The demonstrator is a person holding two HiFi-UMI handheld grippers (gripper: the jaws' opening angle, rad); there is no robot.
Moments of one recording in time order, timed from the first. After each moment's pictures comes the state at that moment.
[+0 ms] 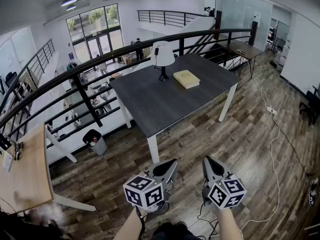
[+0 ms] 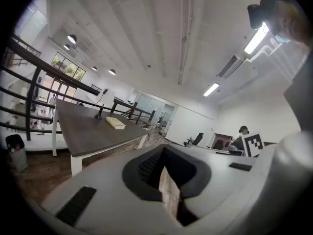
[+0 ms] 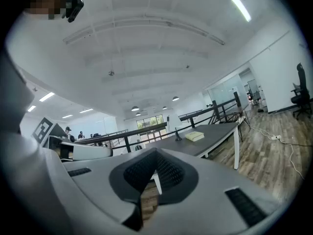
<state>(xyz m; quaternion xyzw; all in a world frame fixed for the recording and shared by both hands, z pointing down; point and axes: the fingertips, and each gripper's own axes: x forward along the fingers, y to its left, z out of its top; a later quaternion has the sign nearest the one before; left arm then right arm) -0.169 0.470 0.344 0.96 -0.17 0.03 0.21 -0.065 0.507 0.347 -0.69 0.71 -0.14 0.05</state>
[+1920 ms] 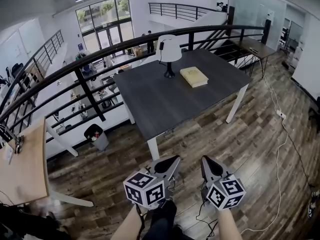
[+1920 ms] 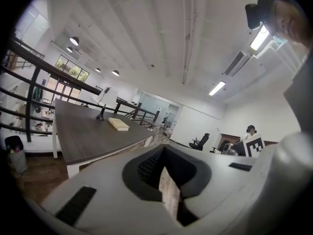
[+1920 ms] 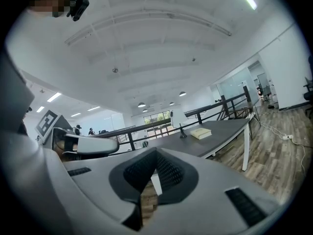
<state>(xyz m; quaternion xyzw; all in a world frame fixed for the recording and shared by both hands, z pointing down) -0.112 0.411 0.357 0.96 -0.20 0.03 0.21 -0.025 0.440 0.374 -0.65 0.74 -0.15 0.03</state>
